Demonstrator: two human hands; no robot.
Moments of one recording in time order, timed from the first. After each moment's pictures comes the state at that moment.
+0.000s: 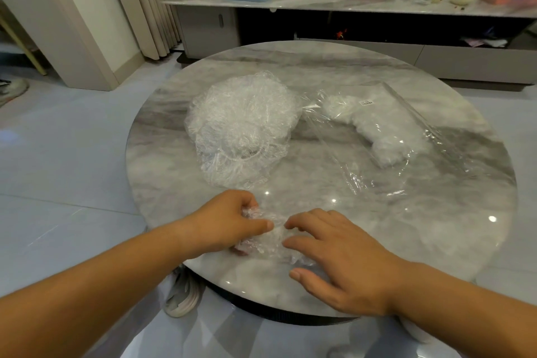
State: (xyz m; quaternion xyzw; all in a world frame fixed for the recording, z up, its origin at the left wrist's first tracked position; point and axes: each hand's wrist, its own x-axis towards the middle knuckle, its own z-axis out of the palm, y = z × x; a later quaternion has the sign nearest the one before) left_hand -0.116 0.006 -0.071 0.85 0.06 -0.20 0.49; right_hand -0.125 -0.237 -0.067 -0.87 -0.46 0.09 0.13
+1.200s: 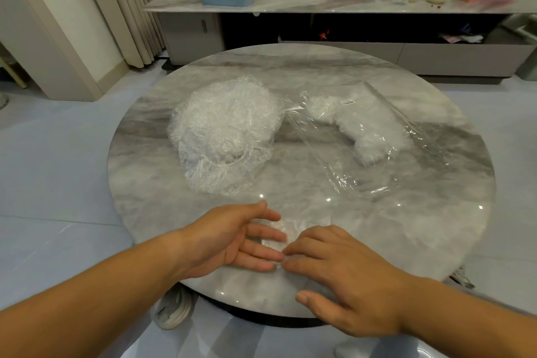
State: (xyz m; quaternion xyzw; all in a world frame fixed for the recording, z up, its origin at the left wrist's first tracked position) left_hand -0.125 -0.023 -0.051 0.59 0.17 -0.36 0.70; right_hand -0.138 -0.264 -0.076 -0.86 -0.48 0.08 0.14
